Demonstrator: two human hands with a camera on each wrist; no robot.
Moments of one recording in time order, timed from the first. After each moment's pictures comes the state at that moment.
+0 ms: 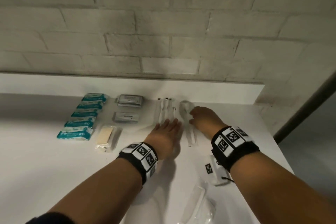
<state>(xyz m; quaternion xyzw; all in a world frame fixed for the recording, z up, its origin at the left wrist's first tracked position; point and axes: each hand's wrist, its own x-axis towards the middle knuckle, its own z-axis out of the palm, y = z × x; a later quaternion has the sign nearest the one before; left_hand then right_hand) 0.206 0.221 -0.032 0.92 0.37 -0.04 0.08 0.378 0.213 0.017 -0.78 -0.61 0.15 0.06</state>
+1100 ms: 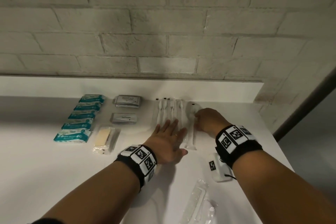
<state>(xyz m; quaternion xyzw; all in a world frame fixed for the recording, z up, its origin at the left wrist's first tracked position) 0.210 0.219 -0.032 0.92 0.35 -0.10 0.12 0.401 0.219 0.001 -0.79 -0.60 0.15 -0.02</state>
